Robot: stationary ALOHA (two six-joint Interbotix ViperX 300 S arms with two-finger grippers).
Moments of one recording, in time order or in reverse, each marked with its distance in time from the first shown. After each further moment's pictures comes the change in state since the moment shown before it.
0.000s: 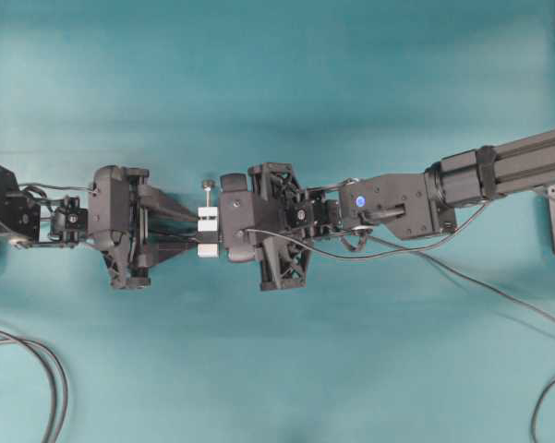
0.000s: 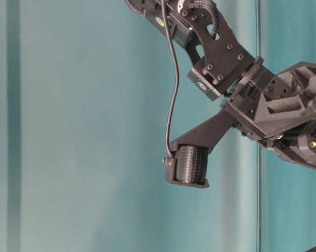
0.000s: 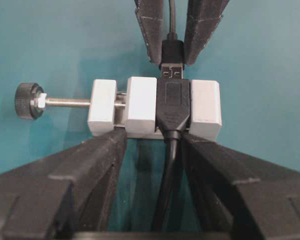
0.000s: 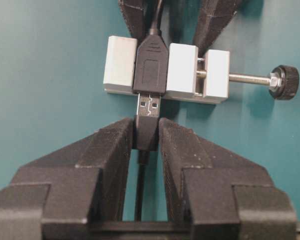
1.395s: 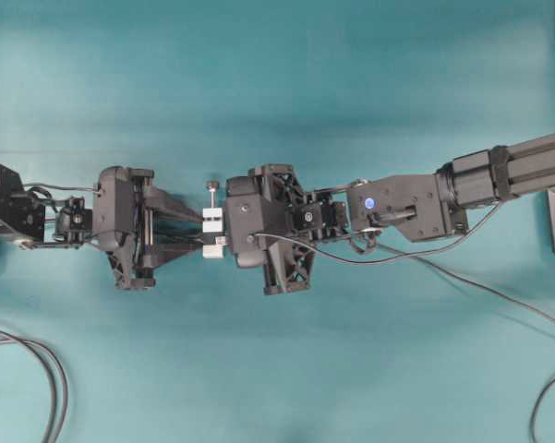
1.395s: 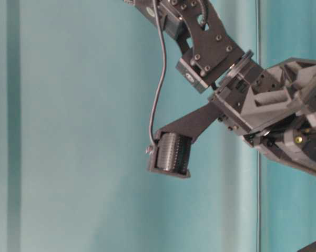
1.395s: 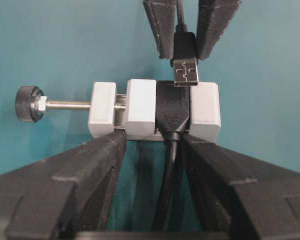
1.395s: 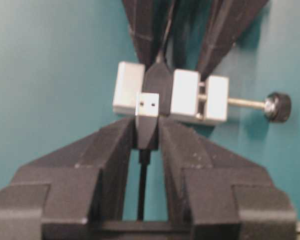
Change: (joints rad) left arm -0.005 0.003 -0.014 0.000 0.002 -0.002; right arm 0.008 -0.038 0.044 0.000 -0.035 -0.023
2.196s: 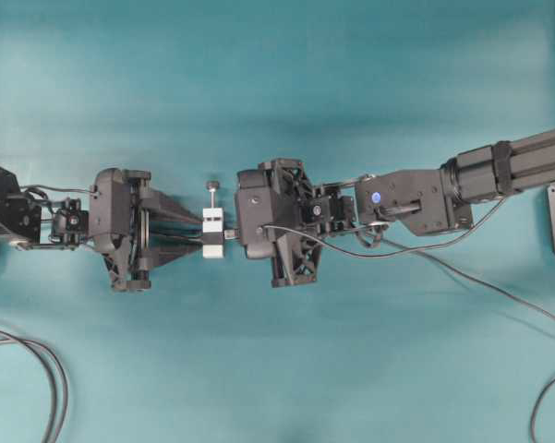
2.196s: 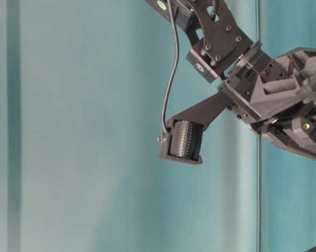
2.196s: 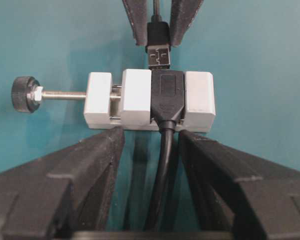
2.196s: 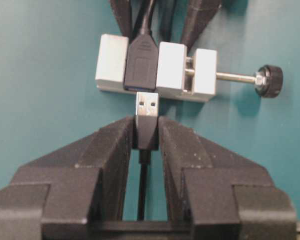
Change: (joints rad) left arm -0.005 -0.003 0.014 0.002 -0.003 0.000; right arm -0.018 0.002 0.034 0.000 -0.038 -0.002
